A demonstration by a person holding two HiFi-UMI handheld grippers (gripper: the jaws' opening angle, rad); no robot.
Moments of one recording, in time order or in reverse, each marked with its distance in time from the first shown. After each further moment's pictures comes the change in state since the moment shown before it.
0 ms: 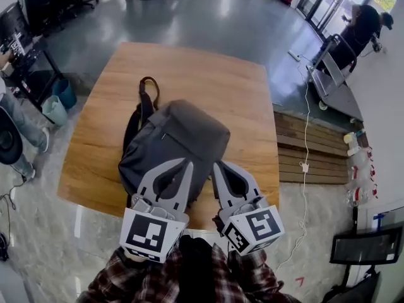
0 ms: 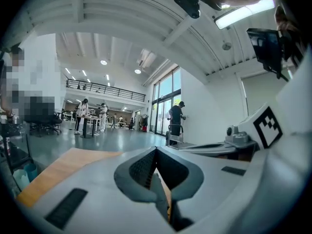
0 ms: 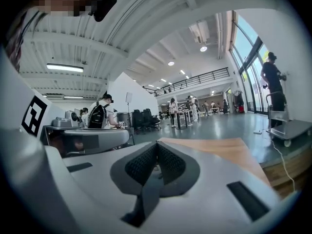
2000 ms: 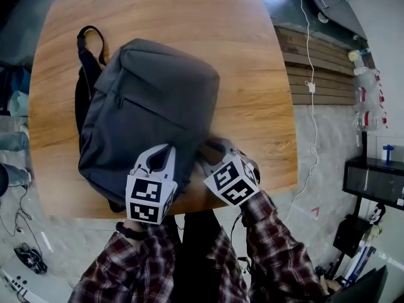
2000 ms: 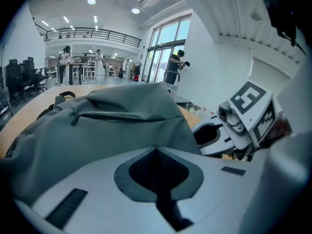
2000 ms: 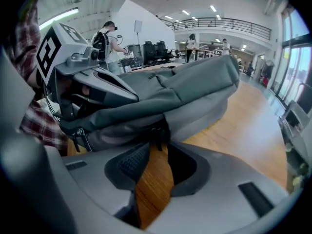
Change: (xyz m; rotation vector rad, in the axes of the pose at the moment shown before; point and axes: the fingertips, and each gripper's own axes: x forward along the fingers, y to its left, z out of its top) left arm 0.098 0.027 -0.295 -0.081 0.642 -0.146; right arm 0.046 -0.091 -0.309 -0.168 0.802 0.152
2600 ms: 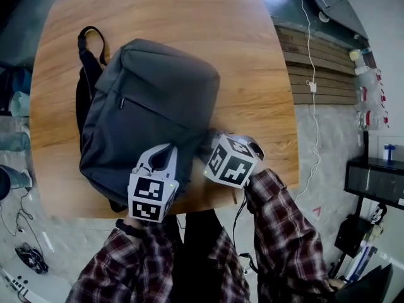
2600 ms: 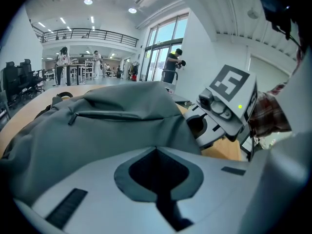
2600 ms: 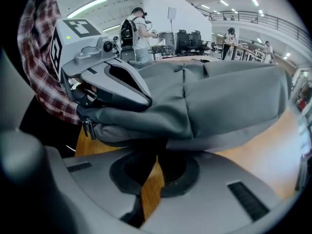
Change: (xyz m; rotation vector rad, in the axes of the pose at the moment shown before) left arm 0.005 -0.001 -0.002 0.027 0.003 -0.015; right arm 0.017 0.010 0.013 -0.295 0.124 0.257
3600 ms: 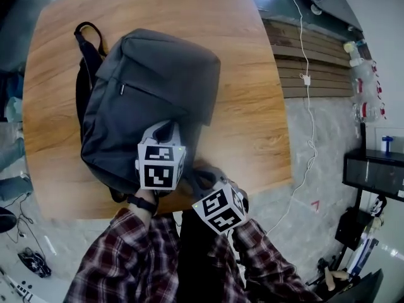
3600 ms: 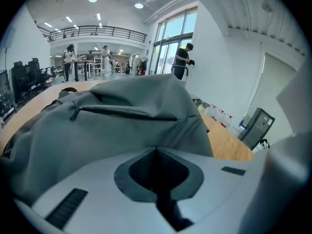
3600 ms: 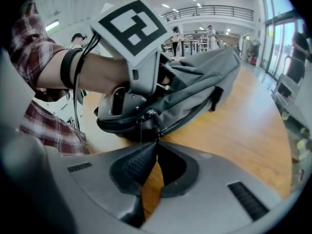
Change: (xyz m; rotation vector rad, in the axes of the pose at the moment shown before) left arm 0.064 -0.002 0.031 -0.067 0.054 0.100; right arm -0.025 0.068 -0.038 0.500 -0.111 -0.250
